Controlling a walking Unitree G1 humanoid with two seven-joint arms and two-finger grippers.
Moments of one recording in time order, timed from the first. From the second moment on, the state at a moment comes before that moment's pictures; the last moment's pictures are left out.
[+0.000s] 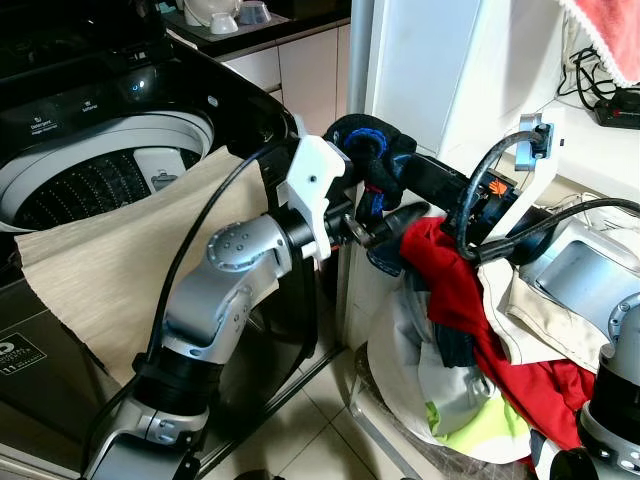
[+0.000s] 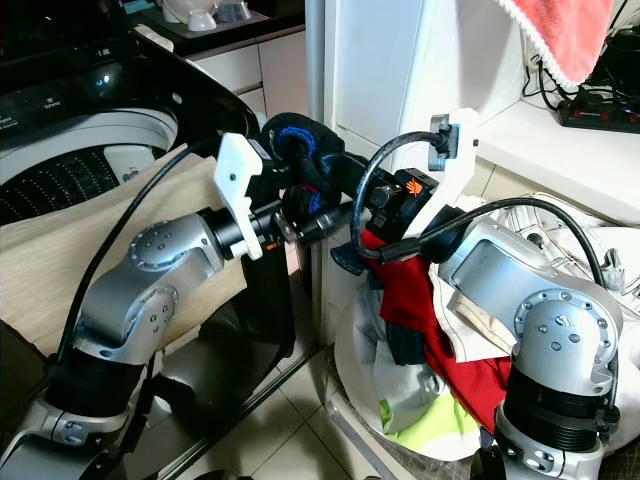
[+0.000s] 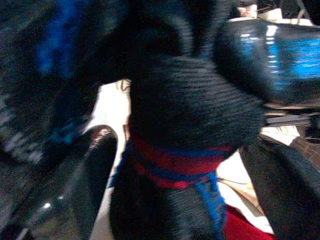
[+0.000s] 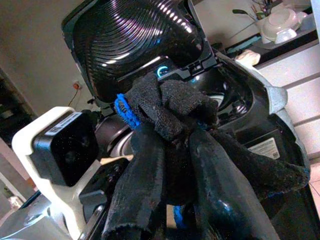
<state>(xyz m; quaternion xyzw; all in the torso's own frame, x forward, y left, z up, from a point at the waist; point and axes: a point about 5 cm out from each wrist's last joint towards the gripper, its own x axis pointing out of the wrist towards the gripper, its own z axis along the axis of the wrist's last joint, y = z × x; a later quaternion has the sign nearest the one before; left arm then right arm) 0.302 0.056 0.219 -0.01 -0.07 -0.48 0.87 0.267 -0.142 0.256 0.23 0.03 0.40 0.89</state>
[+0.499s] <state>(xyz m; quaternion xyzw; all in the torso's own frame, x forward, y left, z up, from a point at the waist) 0.304 0.059 0.220 -0.02 -0.07 -0.48 0.87 0.268 -0.142 0.256 0.22 0.04 0.40 0.89</state>
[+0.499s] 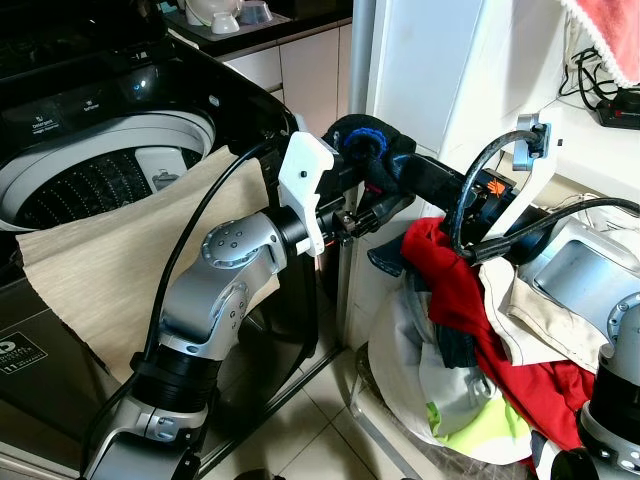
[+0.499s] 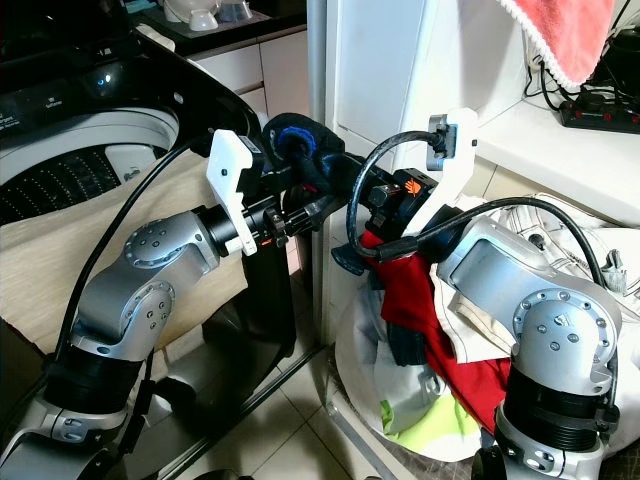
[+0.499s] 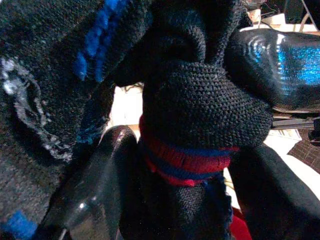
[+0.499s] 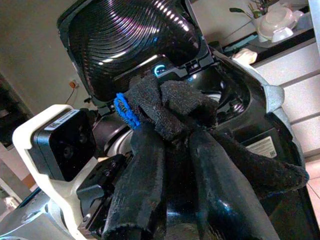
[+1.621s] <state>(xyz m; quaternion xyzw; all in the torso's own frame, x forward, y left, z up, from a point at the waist) 0.311 0.061 0.222 0.00 -0.09 -0.46 0.88 0.270 -0.141 0.258 0.20 0.03 0.39 0.90</state>
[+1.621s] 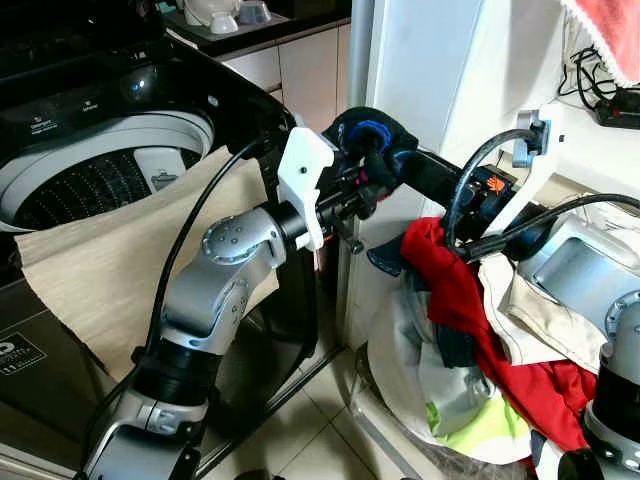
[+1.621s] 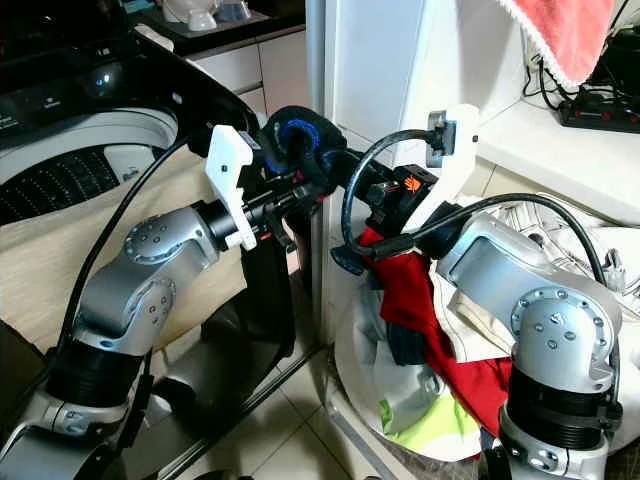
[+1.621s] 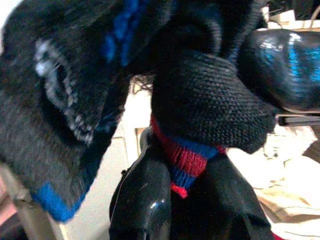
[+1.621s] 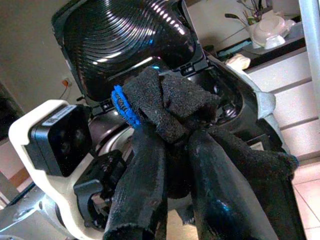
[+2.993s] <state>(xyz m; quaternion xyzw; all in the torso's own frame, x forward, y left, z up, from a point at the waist) 0.394 0.261 0.268 0.24 0.00 0.03 0.97 0.279 -0.120 0.226 0.02 0.07 0.33 0.94</state>
